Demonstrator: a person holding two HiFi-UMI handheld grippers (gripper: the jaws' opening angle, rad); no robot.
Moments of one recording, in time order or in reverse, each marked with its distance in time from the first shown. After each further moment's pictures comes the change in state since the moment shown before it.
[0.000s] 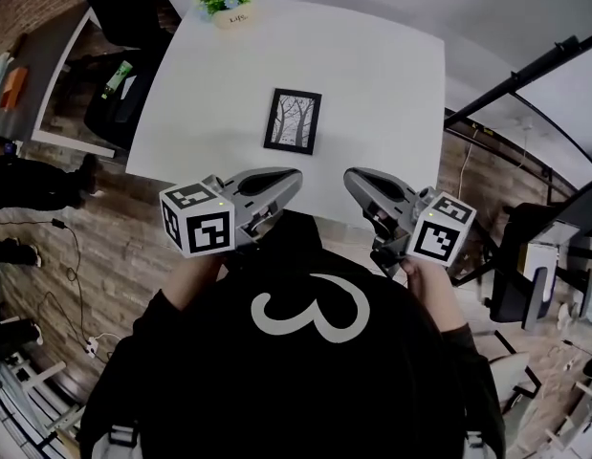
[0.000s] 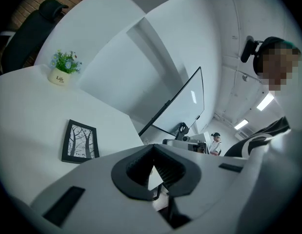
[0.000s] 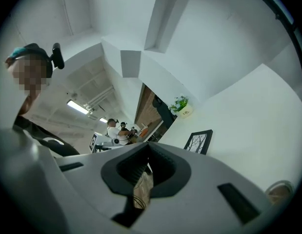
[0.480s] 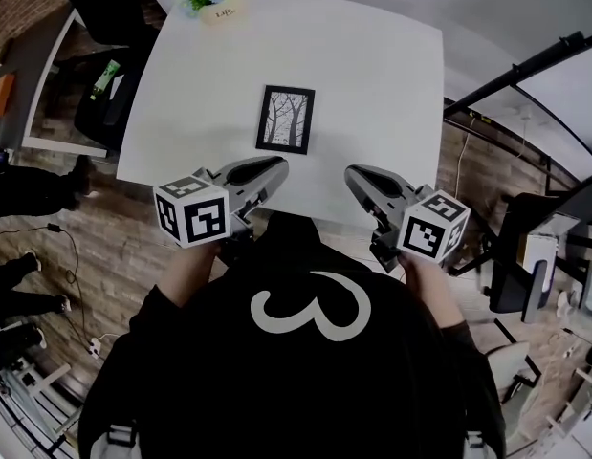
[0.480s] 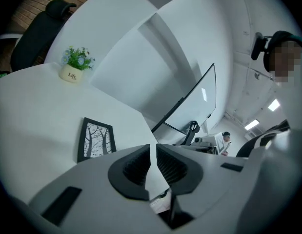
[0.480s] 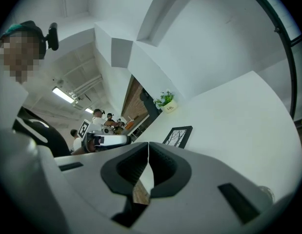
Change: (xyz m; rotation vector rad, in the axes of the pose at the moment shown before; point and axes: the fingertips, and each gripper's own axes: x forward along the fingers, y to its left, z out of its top) left arm 0.008 0.053 -0.002 -0.041 0.040 0.107; right arm 0.001 -0.049 -0.019 -0.042 0.087 -0.179
